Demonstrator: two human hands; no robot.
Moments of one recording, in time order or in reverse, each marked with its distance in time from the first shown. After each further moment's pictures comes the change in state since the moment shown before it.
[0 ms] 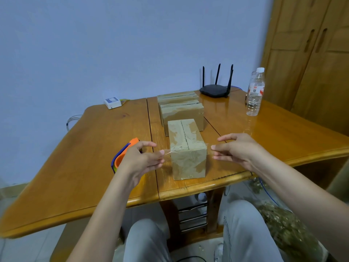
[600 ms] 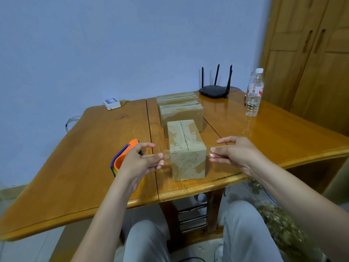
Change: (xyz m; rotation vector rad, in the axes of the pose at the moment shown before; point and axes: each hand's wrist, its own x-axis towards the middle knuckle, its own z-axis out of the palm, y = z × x) left_hand -0.003 -0.008 -0.001 0.002 -0.023 0.069; right_hand -0.004 0.010 0.001 0.039 0.004 -0.037
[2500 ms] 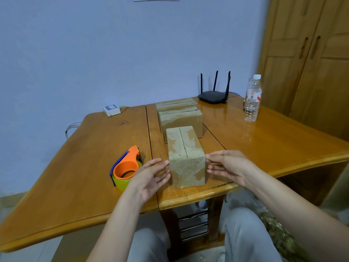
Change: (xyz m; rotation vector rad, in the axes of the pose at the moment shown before) left_hand 0.017 -0.022 0.017 -0.445 -0.012 -0.307; right_hand 0.017 0.019 0.004 0.051 -0.081 0.112
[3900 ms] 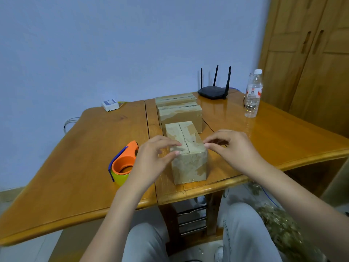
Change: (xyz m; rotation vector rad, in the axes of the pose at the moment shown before) left_hand -0.026 0.020 0.028 1.220 -0.018 0.940; right_hand -0.020 -0.019 -0.007 -0.905 0.047 -0.893
